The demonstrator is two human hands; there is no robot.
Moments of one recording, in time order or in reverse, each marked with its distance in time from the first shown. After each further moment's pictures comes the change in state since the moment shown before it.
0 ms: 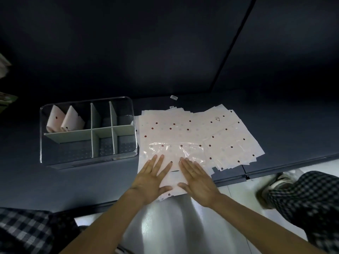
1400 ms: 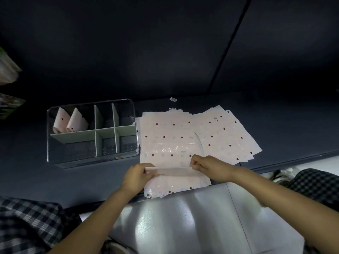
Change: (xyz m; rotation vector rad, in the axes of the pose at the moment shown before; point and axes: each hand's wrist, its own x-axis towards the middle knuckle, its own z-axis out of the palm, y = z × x) left_hand -0.027 -0.017 -0.032 -0.828 0.231 -0.378; right_hand 0.008 0.037 -0.084 0.516 -0.345 0.057
